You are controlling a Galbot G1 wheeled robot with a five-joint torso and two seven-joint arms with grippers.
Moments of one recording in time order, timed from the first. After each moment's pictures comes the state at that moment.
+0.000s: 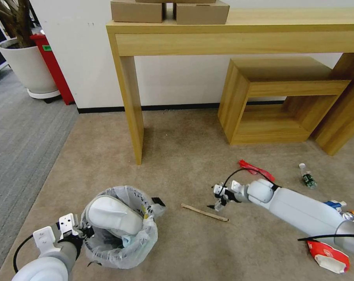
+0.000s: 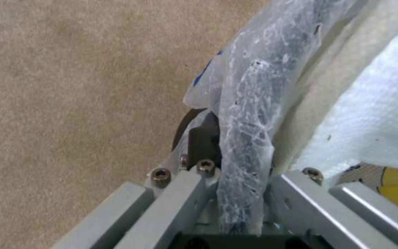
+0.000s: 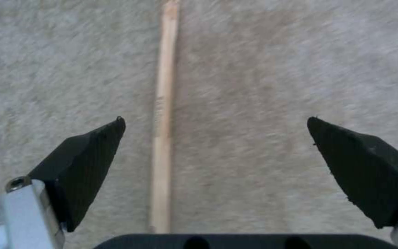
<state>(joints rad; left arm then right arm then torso) 1.75 -0.95 -0.62 -2.31 -1.16 0.46 -0.75 -0.36 0.84 -0.77 1.13 0.36 -0.09 -0.49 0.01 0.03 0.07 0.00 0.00</state>
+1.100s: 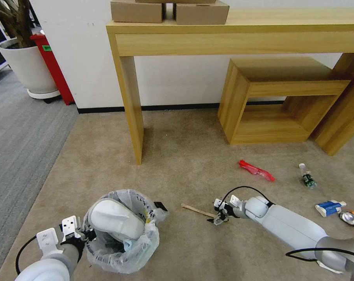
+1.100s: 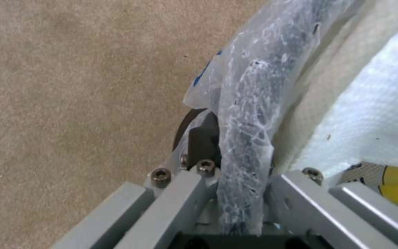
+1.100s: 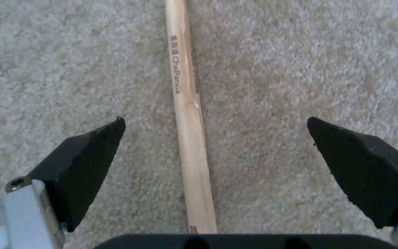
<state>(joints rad) 1.77 -0.92 -0.61 -2.31 -1.17 0.46 -0.76 -0.49 0.97 -0.63 0.90 0.35 -0.04 -0.51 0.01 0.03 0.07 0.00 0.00</state>
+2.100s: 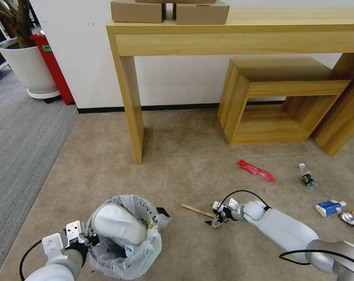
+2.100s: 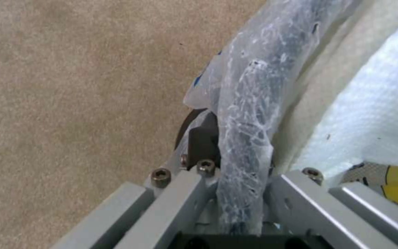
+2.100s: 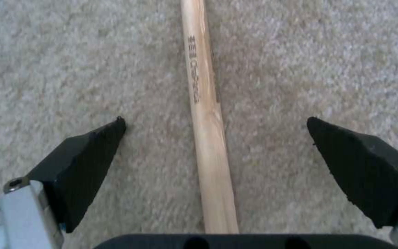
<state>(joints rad) 1.78 -0.94 -0.57 -2.31 -1.12 0.46 -0.75 -0.51 1.04 -0.60 0.80 0.32 0.02 -0.52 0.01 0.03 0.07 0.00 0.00</state>
